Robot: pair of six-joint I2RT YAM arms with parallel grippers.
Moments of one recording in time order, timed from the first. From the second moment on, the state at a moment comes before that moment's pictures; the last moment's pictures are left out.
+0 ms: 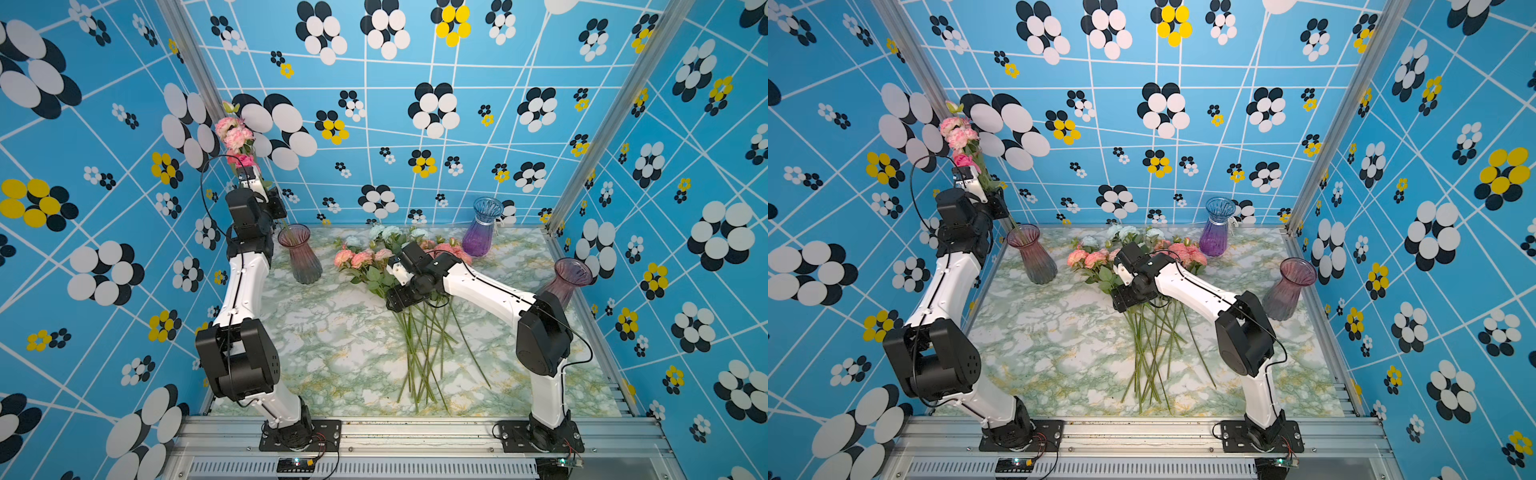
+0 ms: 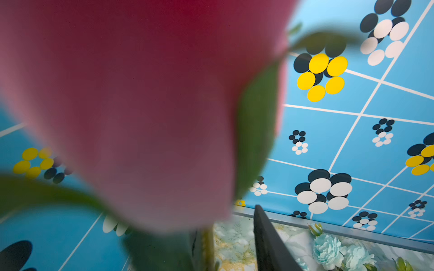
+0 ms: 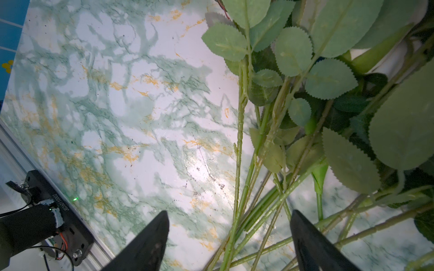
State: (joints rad) left arm 0.24 1.64 1.50 0.07 0.14 -0.10; right arm 0.77 2.01 1.73 -0.84 -0.17 0.21
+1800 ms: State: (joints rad) left arm 0.13 1.32 1.23 -0.25 -0.02 -0.28; right arm 0.79 2.33 2.26 -1.04 -0.09 0.13
